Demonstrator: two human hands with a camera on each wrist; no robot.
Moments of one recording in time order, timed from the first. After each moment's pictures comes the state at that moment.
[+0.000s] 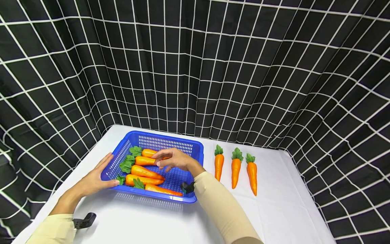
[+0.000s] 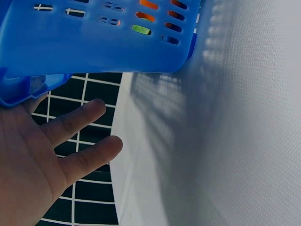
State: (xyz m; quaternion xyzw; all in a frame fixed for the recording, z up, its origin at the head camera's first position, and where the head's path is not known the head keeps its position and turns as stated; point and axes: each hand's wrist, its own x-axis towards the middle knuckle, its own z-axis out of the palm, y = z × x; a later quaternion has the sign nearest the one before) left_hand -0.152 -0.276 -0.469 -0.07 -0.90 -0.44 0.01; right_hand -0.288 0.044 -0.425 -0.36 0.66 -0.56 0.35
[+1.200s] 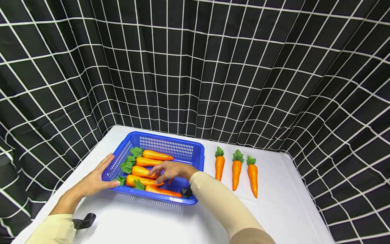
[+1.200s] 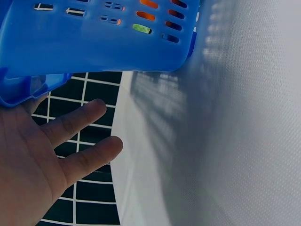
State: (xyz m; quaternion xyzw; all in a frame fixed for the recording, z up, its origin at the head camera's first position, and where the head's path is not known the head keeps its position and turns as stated) left_hand -0.152 -0.277 -0.469 -0.07 -0.90 -0.43 0.01; right_hand -0.281 0.021 -0.452 -0.35 0.74 -0.38 0.43
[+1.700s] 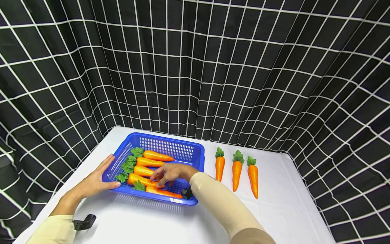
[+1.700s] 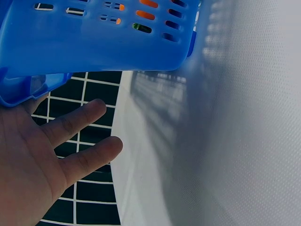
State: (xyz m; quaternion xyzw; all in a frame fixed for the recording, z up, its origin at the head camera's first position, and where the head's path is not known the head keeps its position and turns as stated) left_hand -0.153 -0.277 -0.467 -0.08 -0.90 -0.43 0.02; right_hand -0.281 0.023 -0.453 -0.35 0.75 -0.35 0.44
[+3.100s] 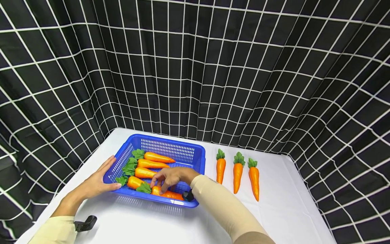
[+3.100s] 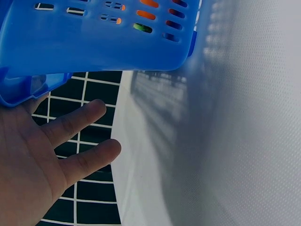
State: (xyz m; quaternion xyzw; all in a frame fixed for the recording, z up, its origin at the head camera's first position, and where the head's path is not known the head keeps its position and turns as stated) left_hand -0.151 -0.276 -0.466 -0.08 -0.90 -0.43 0.03; right_hand -0.271 0.021 -0.446 -0.43 0.74 -0.29 0.42
